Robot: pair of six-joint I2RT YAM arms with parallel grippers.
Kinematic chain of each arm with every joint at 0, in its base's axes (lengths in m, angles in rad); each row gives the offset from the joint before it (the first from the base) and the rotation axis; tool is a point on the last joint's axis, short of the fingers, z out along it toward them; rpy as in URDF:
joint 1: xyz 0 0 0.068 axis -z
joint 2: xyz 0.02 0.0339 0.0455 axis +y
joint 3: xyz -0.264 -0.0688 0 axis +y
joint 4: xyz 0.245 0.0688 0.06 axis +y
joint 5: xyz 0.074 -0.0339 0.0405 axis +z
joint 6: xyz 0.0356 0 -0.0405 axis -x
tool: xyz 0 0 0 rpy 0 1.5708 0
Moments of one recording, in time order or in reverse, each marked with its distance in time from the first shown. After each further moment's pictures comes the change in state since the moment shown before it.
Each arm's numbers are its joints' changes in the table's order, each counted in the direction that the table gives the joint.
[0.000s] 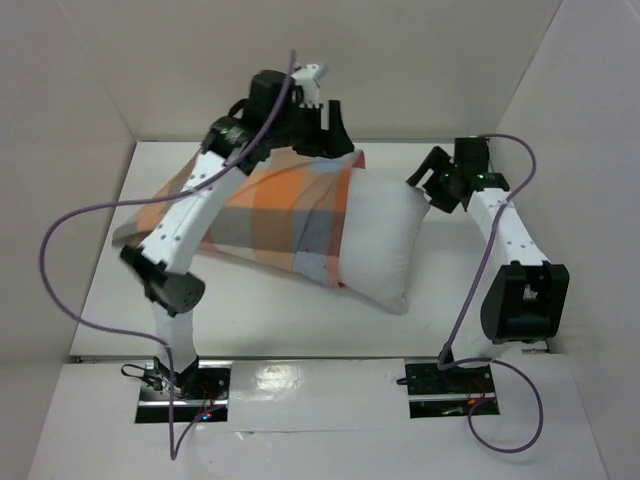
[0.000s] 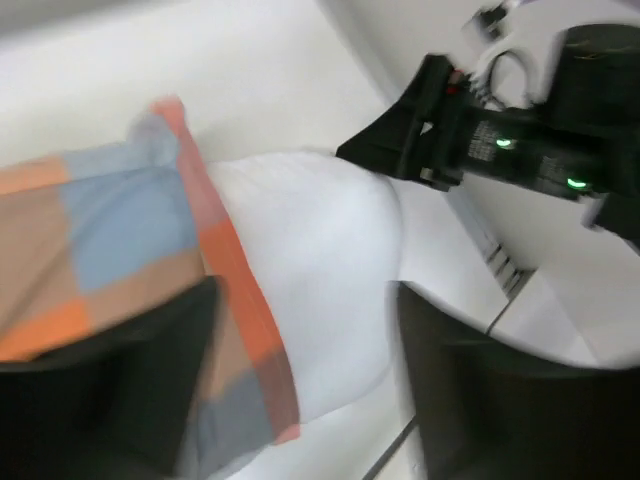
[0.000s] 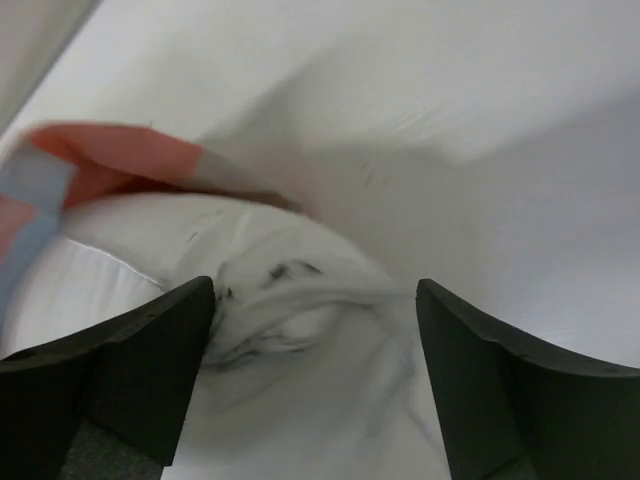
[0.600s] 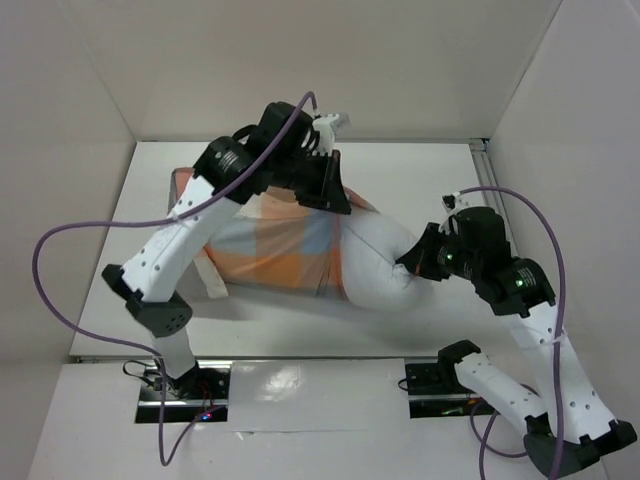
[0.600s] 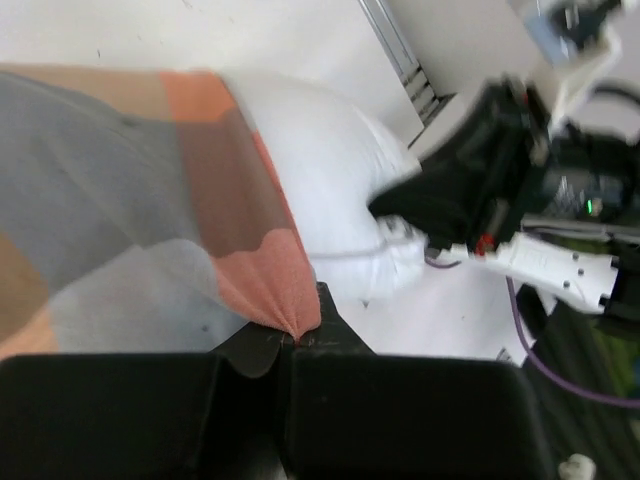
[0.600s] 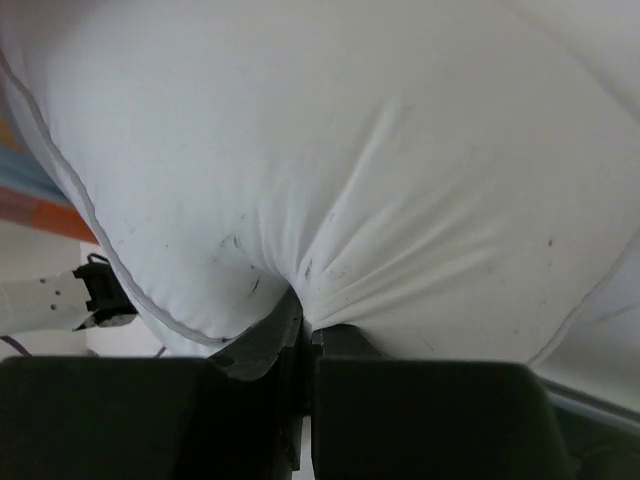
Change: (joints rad) left arm 0.222 -0.224 0.071 0.324 -0.024 0.110; right arm -0.333 -0.721 0.204 0.401 0.100 0.058
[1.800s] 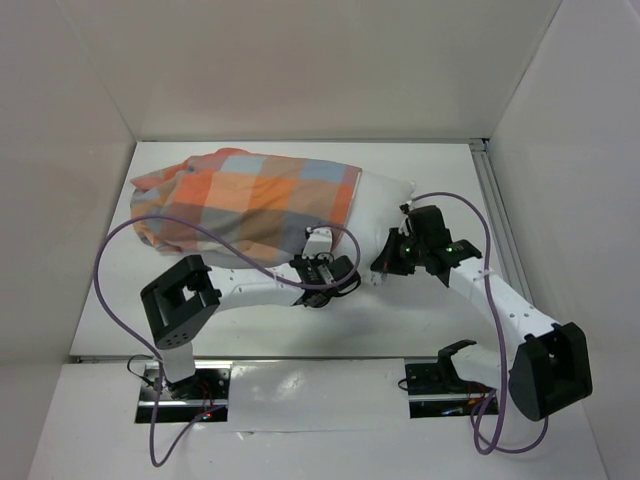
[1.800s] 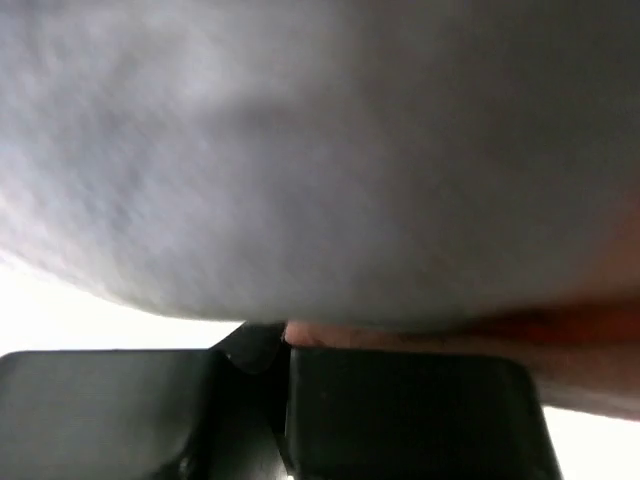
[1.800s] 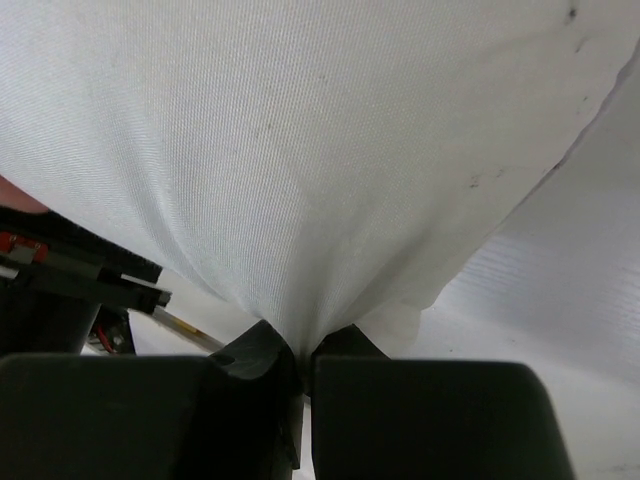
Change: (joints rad) left arm 0.270 0.050 1.154 -0.661 1.154 0.438; right arm 0.007 0.336 0.341 -0.479 0.066 0.027
